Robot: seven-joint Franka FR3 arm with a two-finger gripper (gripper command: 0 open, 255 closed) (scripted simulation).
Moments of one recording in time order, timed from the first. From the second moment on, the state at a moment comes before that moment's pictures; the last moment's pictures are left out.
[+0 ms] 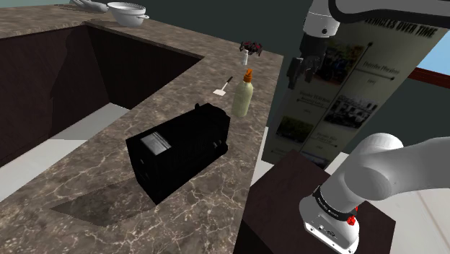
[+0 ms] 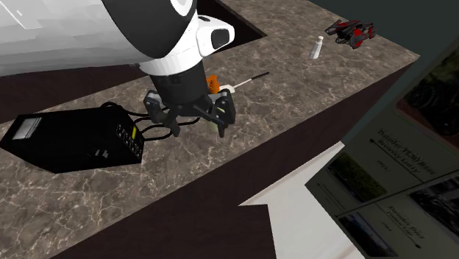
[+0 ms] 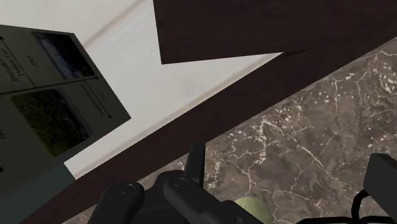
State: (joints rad) arm -0.01 -0.74 -0.05 -2.37 -0.12 1.56 0.10
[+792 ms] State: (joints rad) arm 0.00 -0.40 -0.09 -2.19 -0.08 1.80 0.09
